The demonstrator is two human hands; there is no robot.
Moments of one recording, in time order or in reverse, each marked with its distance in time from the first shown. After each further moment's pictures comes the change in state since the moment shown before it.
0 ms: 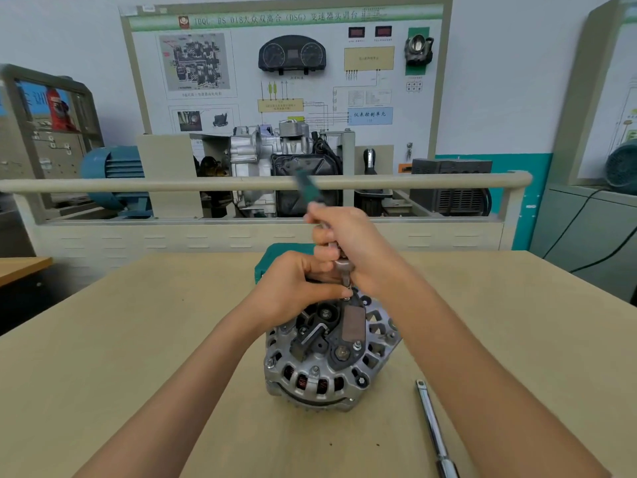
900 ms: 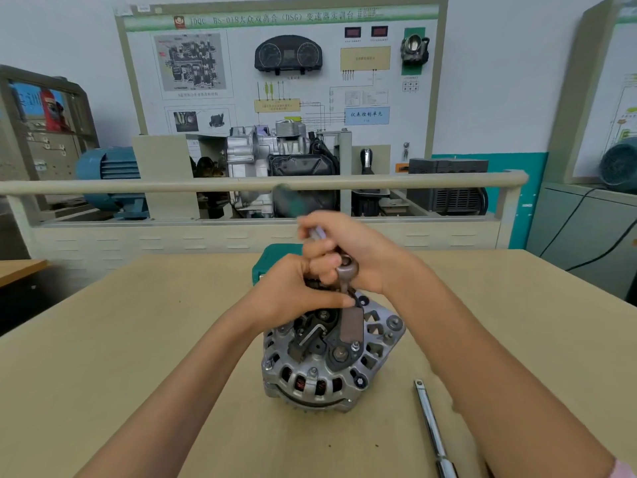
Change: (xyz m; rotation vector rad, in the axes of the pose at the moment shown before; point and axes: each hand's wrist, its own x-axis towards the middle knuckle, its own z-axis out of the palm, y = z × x) left_hand 0.000 -0.002 -0.002 0.031 -0.032 -0.013; right_hand -0.002 -0.004 -0.008 -0.024 -0.145 0.217
